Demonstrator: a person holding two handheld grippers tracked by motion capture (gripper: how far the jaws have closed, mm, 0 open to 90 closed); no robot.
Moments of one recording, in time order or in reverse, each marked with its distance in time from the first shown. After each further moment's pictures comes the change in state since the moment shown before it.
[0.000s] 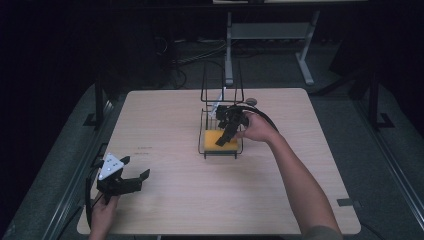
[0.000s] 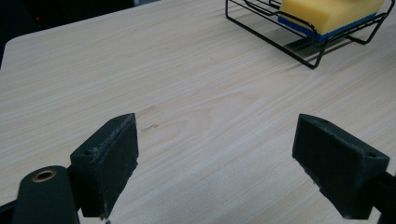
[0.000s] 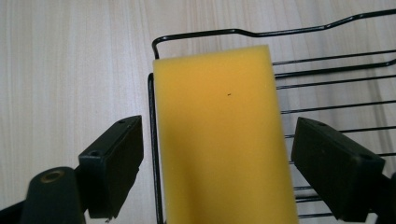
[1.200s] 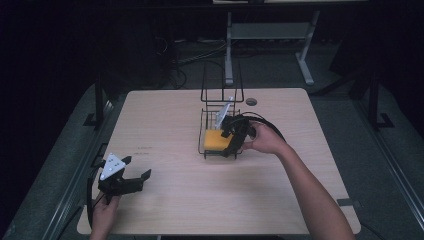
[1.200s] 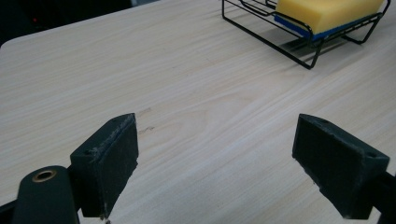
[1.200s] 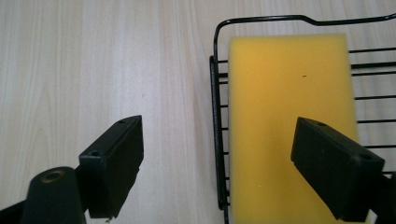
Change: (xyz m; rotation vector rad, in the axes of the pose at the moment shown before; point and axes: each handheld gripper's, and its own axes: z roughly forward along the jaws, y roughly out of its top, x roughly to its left) left arm -0.003 0.001 0.002 0.014 -0.009 0.019; right arm 0.039 -0.020 -0.007 -0.039 0.012 -0.046
